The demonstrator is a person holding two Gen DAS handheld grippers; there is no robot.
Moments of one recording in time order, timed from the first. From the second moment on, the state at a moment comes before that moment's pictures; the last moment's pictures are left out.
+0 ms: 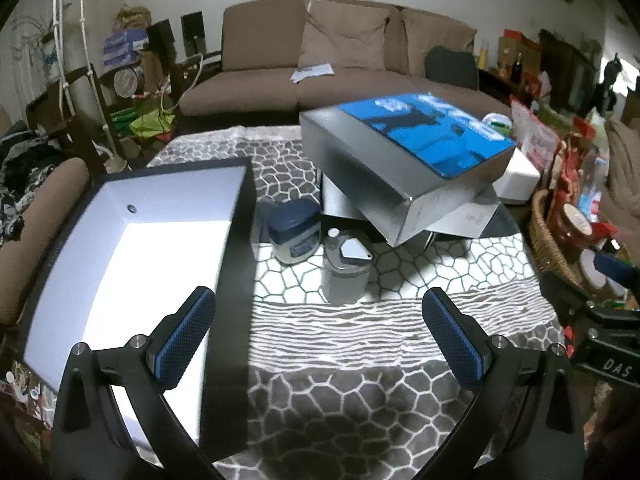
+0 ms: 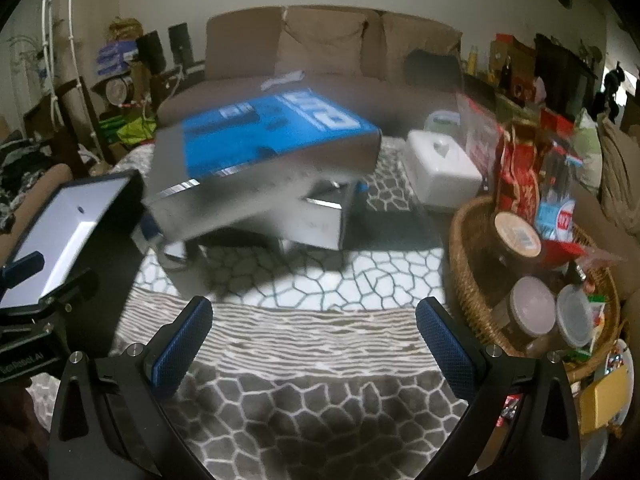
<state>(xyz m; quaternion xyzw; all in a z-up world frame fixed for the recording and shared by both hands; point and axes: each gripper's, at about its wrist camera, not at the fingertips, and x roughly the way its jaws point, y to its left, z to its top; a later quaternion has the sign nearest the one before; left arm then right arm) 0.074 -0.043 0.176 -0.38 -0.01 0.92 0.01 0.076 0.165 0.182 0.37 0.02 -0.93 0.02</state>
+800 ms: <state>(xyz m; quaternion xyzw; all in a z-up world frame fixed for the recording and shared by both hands) 0.100 -0.079 0.218 -0.37 -0.01 0.93 0.01 0.086 0.142 0.236 0.35 0.02 -0.94 0.06</state>
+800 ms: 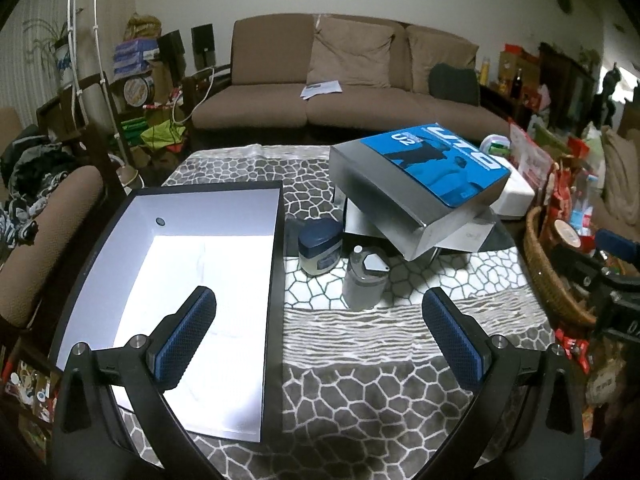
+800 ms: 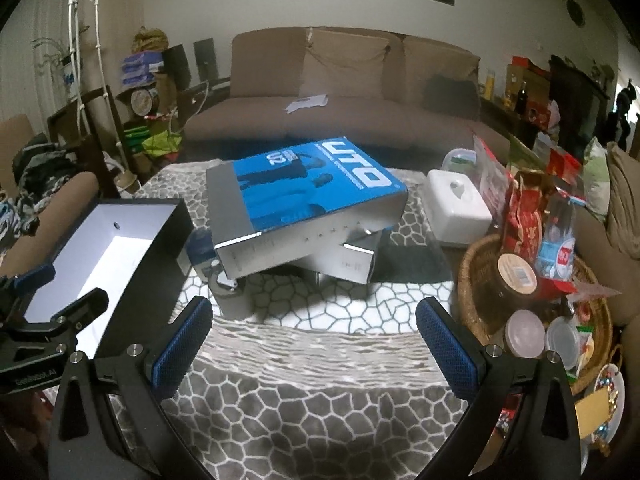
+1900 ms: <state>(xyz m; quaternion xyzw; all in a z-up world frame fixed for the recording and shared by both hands) -0.049 -0.053 0.171 -0.45 -0.22 0.86 0.14 -0.099 0.303 0.167 0.43 -0.41 -0.79 0.13</state>
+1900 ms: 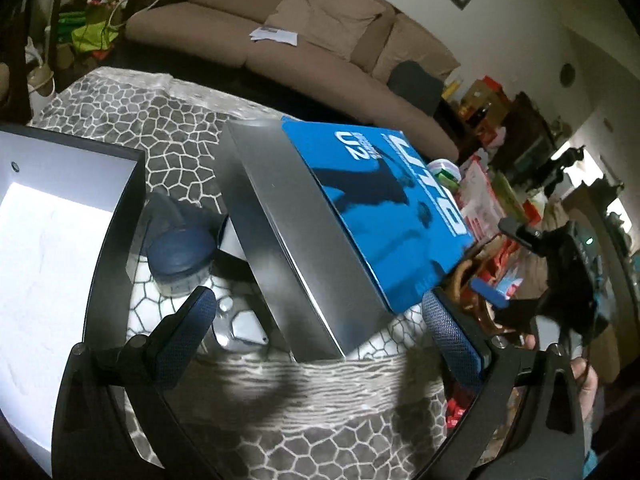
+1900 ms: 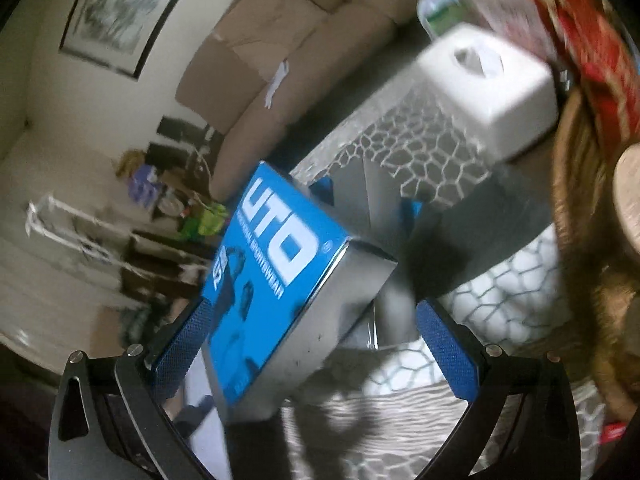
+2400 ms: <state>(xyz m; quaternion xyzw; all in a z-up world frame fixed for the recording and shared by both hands) -0.100 -0.092 0.130 -0.47 -0.38 0.77 0.21 -0.128 0.317 0.133 0.42 -0.50 -0.74 0.17</state>
